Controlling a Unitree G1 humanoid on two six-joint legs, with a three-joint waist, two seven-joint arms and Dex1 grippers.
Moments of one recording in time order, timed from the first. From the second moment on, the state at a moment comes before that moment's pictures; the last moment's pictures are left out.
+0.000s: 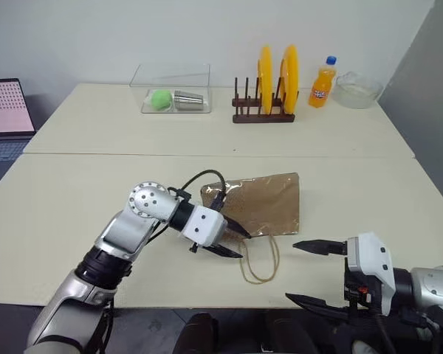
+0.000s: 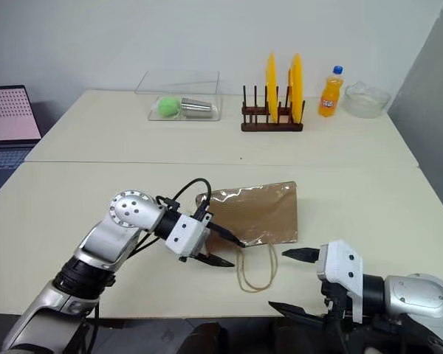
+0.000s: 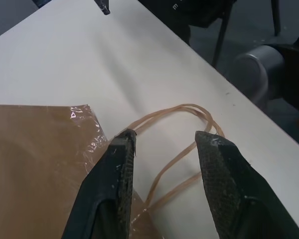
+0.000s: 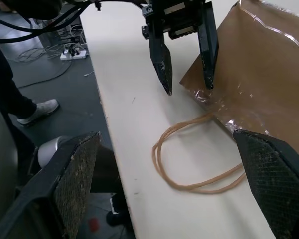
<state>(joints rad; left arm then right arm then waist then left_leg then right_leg) -0.56 0.62 -0.36 -0.05 -0.16 -0.19 -1.53 0.32 -0.92 -0.20 -0.96 0.76 0.60 0.79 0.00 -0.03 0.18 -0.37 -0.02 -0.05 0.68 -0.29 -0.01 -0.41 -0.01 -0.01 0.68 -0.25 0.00</state>
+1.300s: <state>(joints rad) -0.60 0.54 -0.46 0.17 -0.04 -0.45 -1.37 0.32 -0.94 -0.09 -0.96 0.59 0.57 0.75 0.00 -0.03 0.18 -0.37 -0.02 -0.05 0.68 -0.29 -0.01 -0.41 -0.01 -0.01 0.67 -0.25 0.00</state>
